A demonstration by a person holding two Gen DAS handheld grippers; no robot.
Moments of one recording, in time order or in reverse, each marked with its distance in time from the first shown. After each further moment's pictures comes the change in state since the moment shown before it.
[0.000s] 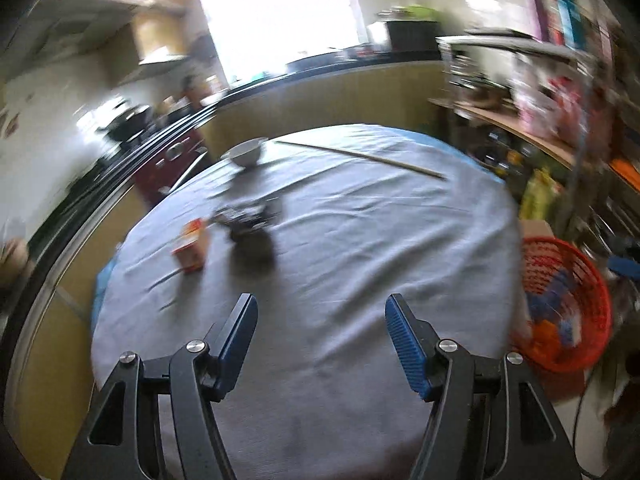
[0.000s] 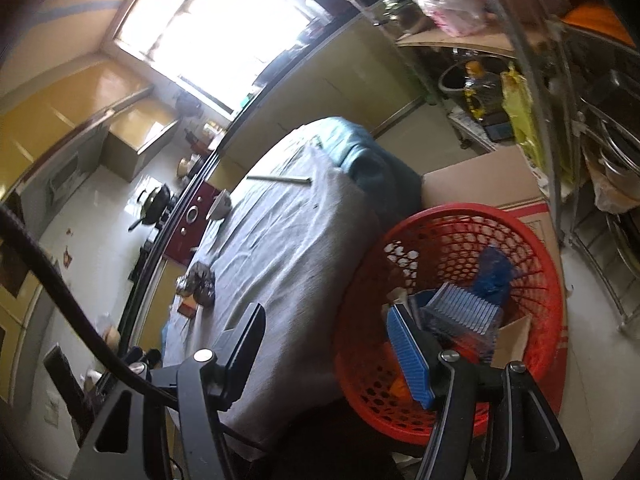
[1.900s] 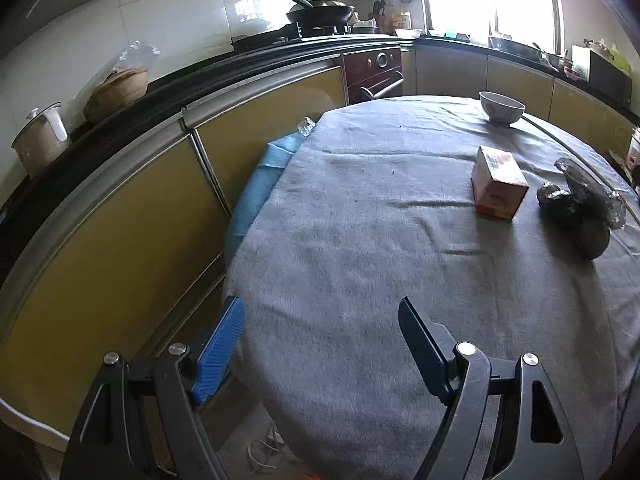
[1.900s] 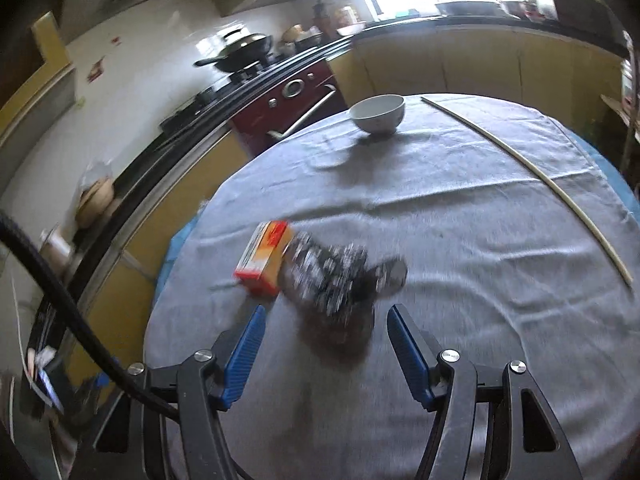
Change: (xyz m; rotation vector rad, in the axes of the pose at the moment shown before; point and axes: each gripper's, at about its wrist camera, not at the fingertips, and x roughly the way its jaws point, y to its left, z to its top) left arm 0.094 0.273 -0.082 -0.427 0.178 0.340; right arm 0.310 0.325 -0.004 -0.552 0.288 0.045
